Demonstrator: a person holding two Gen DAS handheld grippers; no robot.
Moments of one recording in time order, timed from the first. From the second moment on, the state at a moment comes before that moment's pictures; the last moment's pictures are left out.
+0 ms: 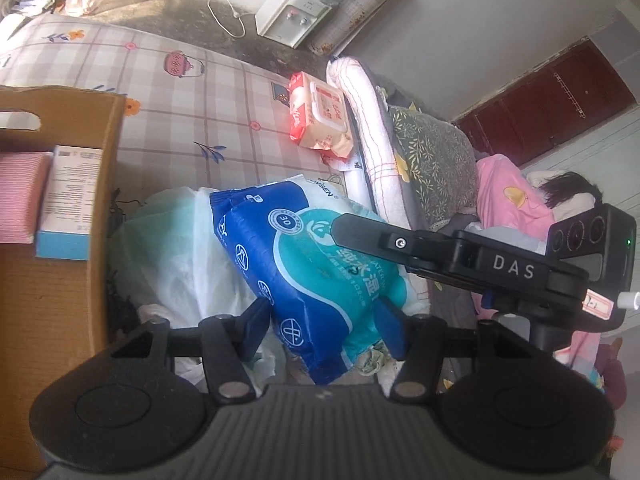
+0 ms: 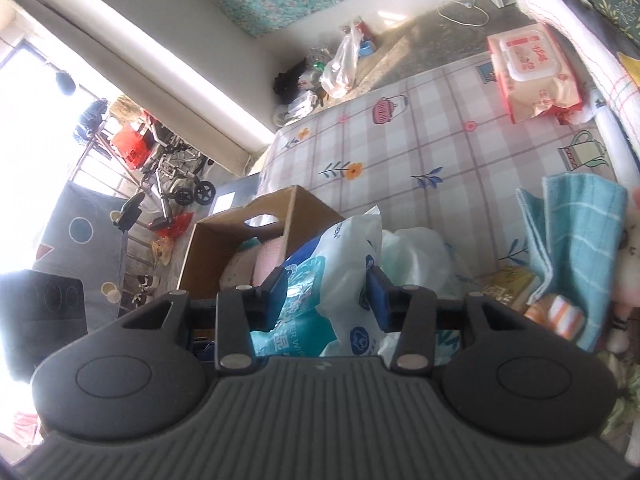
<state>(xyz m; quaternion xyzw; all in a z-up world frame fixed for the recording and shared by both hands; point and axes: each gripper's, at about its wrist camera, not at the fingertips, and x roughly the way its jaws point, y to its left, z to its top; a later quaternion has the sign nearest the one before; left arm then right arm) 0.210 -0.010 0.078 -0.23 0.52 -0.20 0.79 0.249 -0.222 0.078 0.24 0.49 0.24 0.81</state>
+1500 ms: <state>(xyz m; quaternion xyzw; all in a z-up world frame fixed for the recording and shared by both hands) 0.187 0.134 -0.067 -0.20 0.61 -0.04 0.77 0.129 -0.151 0.019 0.27 0.43 0.27 0.82</state>
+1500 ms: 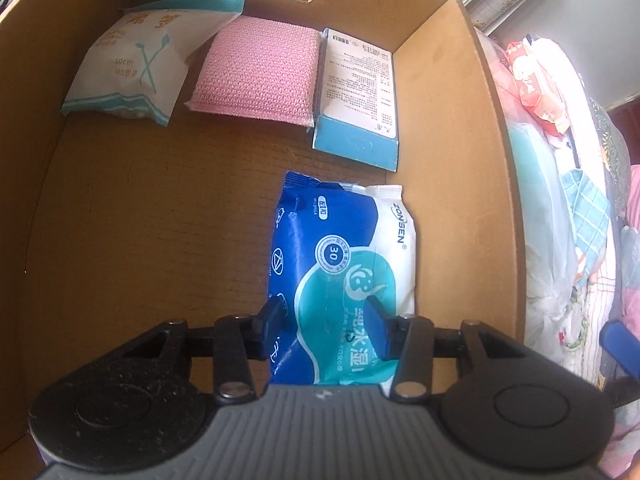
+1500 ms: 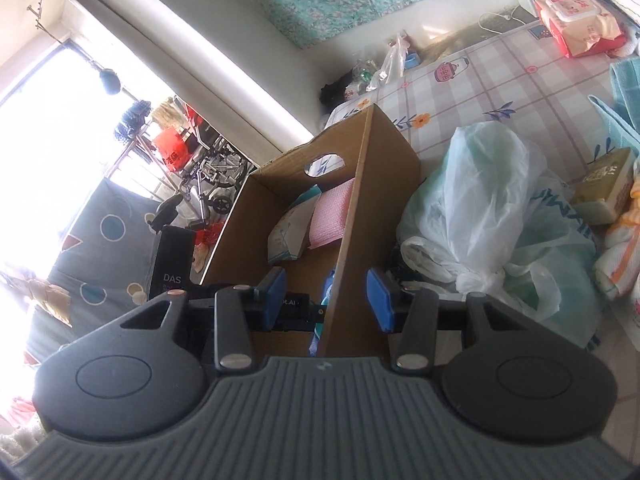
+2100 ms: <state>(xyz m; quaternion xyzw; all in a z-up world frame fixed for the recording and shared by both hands) 0.184 0.120 -0.053 -0.20 0.57 -0.01 0.80 0.079 -0.175 -0.024 0.23 0.43 0.18 0.86</state>
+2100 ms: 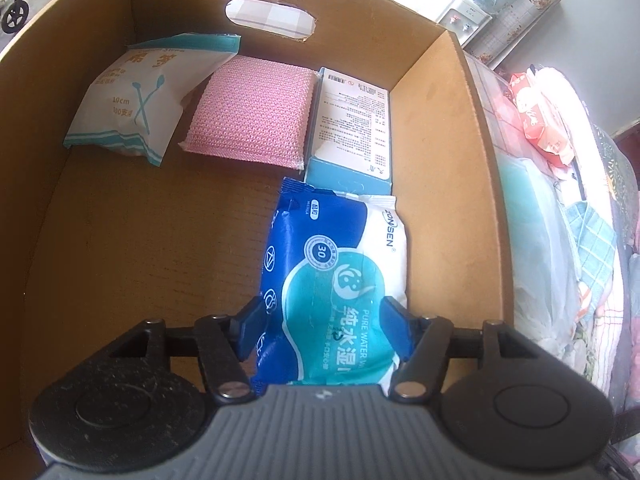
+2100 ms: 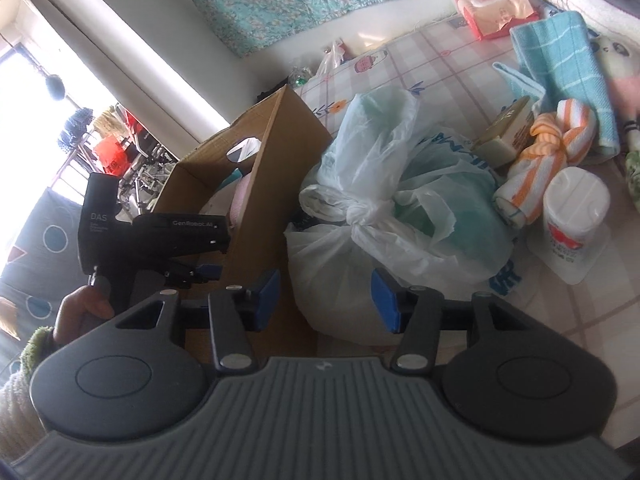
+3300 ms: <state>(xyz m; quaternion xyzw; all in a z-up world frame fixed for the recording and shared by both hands) 0.218 -0.216 0.021 0.11 0.43 -0.30 0.84 0.307 -0.411 -0.020 0.15 0.50 -0.02 0.85</state>
